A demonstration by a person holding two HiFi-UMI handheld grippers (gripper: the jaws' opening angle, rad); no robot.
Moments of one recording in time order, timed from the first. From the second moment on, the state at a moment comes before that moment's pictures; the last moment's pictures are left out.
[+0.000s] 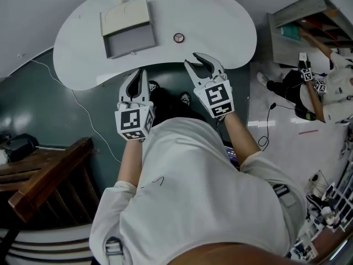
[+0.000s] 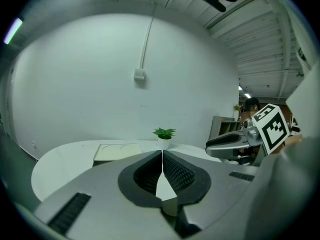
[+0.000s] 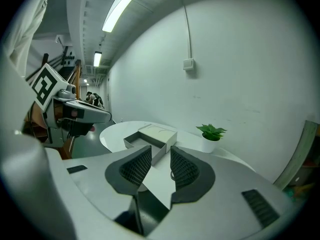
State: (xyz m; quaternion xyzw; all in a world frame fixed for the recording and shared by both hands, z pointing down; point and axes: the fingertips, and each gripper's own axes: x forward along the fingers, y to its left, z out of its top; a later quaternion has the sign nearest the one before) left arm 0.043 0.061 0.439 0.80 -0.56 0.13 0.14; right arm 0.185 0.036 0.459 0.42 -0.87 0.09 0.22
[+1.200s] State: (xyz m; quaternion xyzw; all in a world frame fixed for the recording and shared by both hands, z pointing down) left arm -0.037 -0.093 0.531 0.85 -0.44 0.20 0.22; right arm 0.137 -0.092 0.623 0.34 -0.79 0.15 0.49
